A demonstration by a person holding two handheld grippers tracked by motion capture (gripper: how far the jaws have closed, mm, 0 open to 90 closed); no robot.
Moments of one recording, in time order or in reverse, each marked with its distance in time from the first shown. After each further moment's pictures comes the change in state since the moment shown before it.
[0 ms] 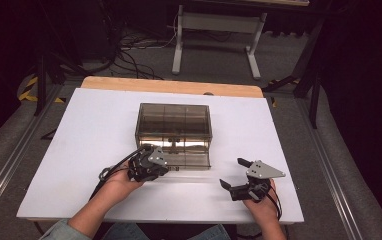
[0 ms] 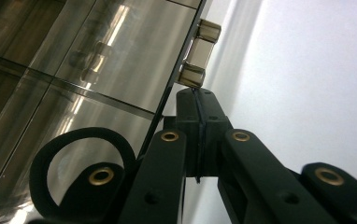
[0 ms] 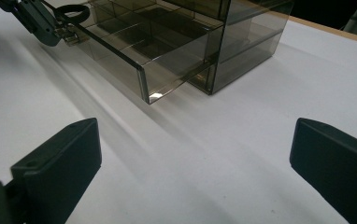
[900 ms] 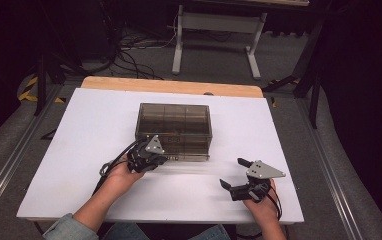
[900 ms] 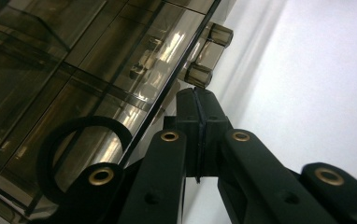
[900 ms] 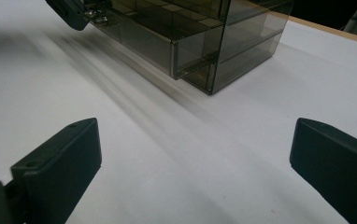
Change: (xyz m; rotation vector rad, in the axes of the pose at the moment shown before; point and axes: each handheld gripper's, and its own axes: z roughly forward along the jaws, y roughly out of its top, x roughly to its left) left arm 0.023 0.002 0.001 -0.067 0.060 -0.087; right arm 0.000 0.000 0.000 -0.001 0.001 0.000
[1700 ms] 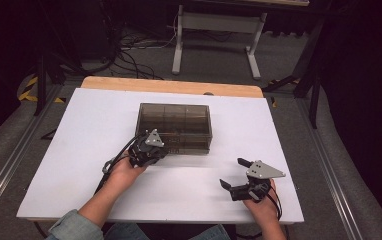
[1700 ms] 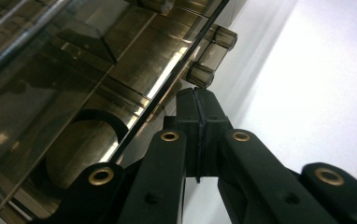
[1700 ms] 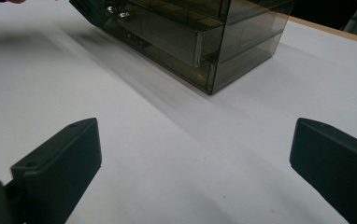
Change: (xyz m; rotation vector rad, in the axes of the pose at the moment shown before) left arm 0.015 0.002 0.010 -0.051 0.030 -0.072; right arm 0.000 0.000 0.000 0.000 0.000 -0.001
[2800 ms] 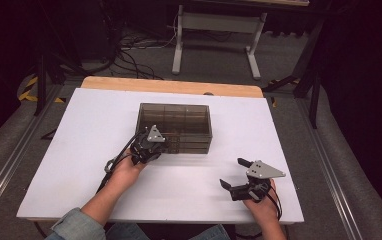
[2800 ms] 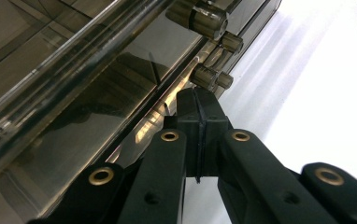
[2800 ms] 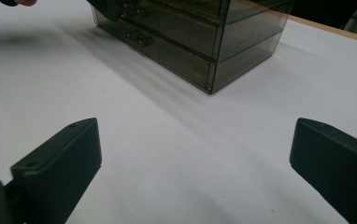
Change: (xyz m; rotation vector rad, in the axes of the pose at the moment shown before) left arm 0.003 0.005 0.006 -0.027 0.099 -0.060; right arm 0.000 0.000 0.000 0.001 0.000 0.001
